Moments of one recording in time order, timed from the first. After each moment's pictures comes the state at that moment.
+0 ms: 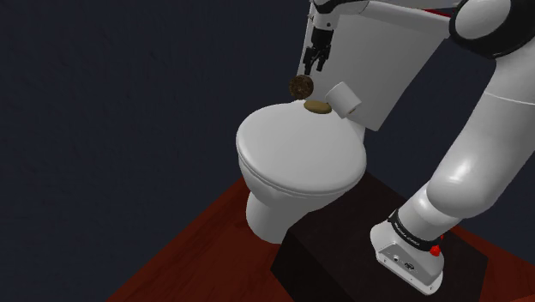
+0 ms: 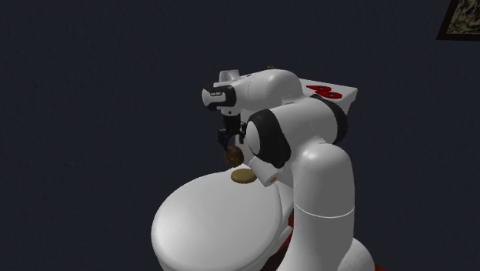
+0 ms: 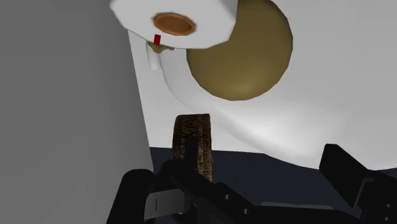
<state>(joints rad) -0.12 0.23 -0.13 -1.63 0.00 1.79 -0.35</state>
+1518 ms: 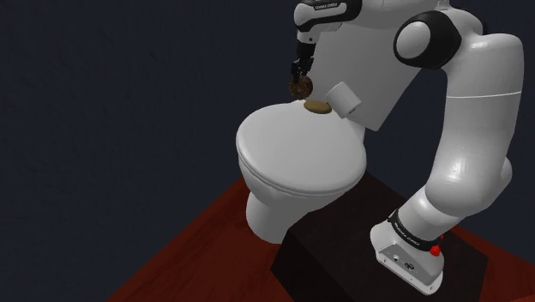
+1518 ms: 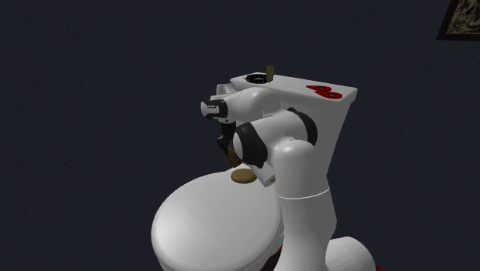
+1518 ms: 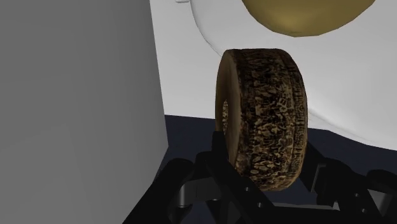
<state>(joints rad) -0.15 0.54 -0.12 -1.34 0.03 1.83 -0.41</state>
